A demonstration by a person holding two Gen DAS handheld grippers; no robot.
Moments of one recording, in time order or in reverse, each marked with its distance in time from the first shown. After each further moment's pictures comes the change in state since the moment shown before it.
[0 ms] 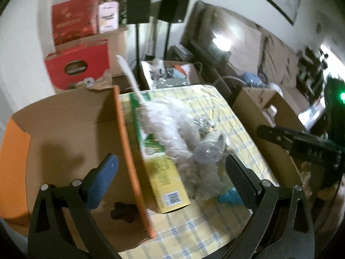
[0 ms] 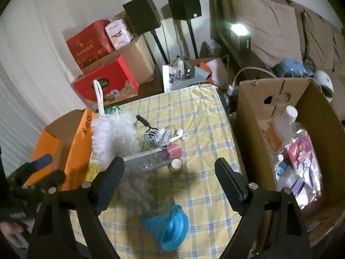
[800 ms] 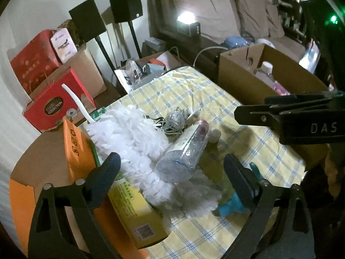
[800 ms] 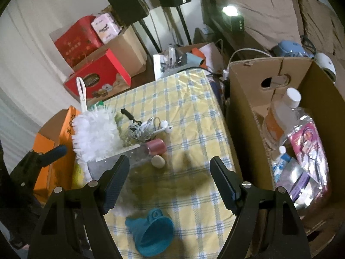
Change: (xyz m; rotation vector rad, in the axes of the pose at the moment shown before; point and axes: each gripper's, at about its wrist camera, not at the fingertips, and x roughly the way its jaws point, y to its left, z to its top) left arm 0.061 -0.081 -0.003 0.355 0.051 0.097; right arm 0.025 -0.036 0.000 0.064 0.072 0.021
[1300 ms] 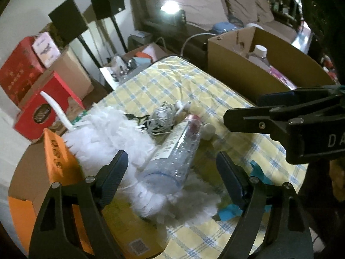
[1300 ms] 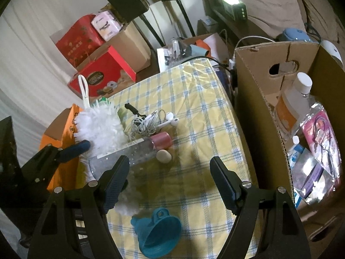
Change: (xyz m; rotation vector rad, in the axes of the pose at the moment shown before) left arm 0.026 -0.011 0.009 0.090 0.059 -0.056; right arm 0.013 -0.007 -0.005 0.048 0.032 0.063
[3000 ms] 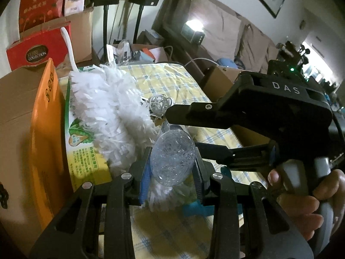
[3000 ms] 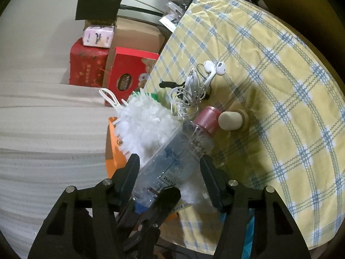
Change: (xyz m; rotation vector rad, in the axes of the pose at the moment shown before) left arm -0.025 0.037 -0.048 -0.432 -0.112 -0.233; right arm 0.049 0.001 -0.006 0.509 0.202 0.444
